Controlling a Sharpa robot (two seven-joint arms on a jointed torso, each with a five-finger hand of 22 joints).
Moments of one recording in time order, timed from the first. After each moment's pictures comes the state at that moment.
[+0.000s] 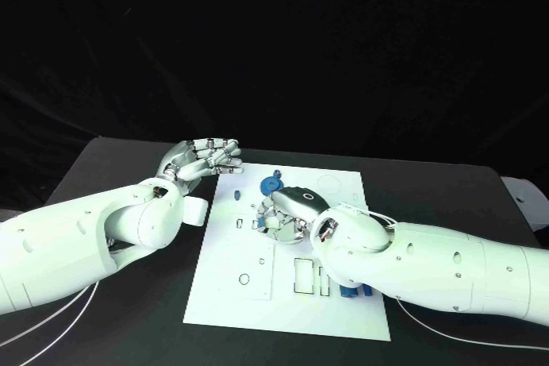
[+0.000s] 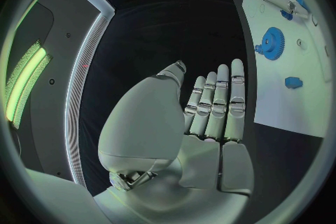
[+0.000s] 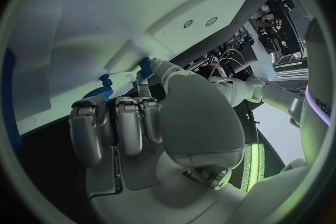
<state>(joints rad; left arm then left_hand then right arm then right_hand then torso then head) 1.20 -0.89 -0.01 1.56 -0.04 -0.38 0.41 1.48 -0.12 0.23 0.27 0.19 0.81 0.21 0.27 0.17 1.01 0.18 0.08 0.07 0.98 0.13 0.32 0.28 0.17 0.98 0.22 0.37 0.11 1.17 -0.57 -0.12 1.57 -1.57 -0.44 -0.28 1.36 -0.11 0.41 0.19 0.19 1.00 0.11 0.23 0.37 1.47 0.04 1.51 1.31 1.47 -0.03 1.55 1.31 0.01 1.46 0.08 1.57 1.31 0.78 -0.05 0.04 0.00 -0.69</state>
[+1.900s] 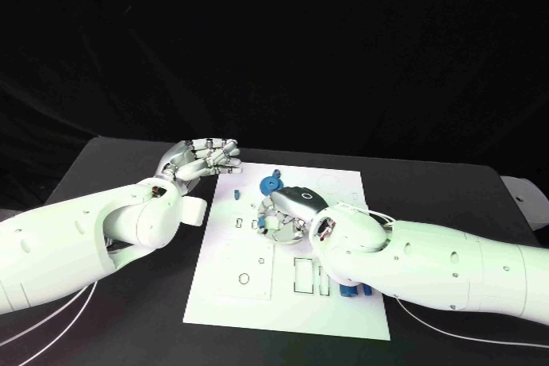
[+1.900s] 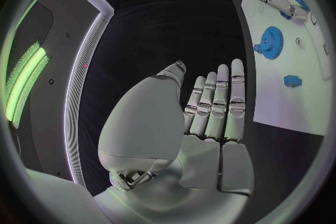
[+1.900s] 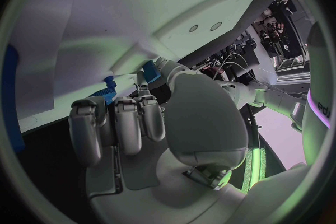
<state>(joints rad) 1.20 -0.90 -0.01 1.57 -0.04 -0.38 0.41 1.48 -0.12 0.24 0.28 0.19 0.81 0.21 0.27 0.17 1.01 0.18 0.08 0.07 0.98 0.13 0.32 0.29 0.17 0.98 0.22 0.37 0.11 1.17 -0.57 -0.12 1.56 -1.59 -0.41 -0.30 1.27 -0.20 0.39 0.22 0.15 0.93 0.15 0.23 0.39 1.47 0.06 1.46 1.31 1.46 -0.01 1.55 1.31 0.01 1.47 0.09 1.56 1.31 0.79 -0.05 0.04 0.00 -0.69</state>
